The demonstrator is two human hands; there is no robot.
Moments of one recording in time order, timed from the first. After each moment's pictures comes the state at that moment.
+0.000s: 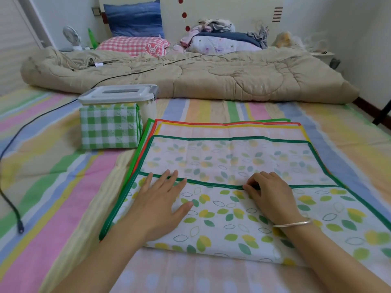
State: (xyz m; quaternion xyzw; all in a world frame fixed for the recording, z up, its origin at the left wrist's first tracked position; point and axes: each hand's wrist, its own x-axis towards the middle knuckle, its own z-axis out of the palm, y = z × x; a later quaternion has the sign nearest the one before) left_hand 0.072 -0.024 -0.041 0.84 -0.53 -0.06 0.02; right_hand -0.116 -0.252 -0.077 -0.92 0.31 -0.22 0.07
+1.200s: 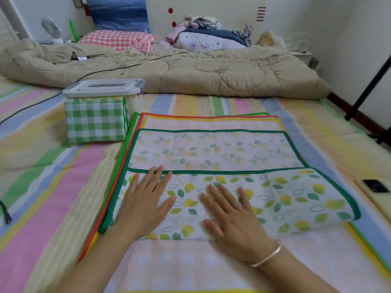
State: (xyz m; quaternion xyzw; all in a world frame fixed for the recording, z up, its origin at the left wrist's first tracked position) left_hand 0.075 -0.014 -0.099 0.85 -0.52 0.02 0.05; right_hand -0.148 -0.152 -0.095 -0.97 0.22 -0.06 0.02
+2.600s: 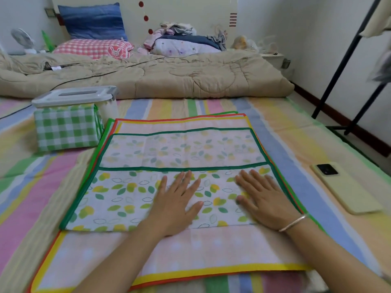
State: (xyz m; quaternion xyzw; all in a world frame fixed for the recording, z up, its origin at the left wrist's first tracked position) left_hand -0.029 -0.086 -0.090 0.78 -0.62 -0.06 0.01; right_hand -0.254 -0.251 -0.077 -0.94 0.34 0.00 0.05
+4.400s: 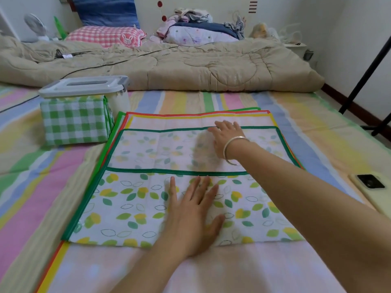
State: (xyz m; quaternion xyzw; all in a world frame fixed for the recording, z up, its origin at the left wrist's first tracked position) left_hand -0.038 -0.086 -0.097 0.79 -0.60 0.01 0.11; right_hand -0.041 -0.313 -0.018 -0.95 0.31 0.05 -0.07
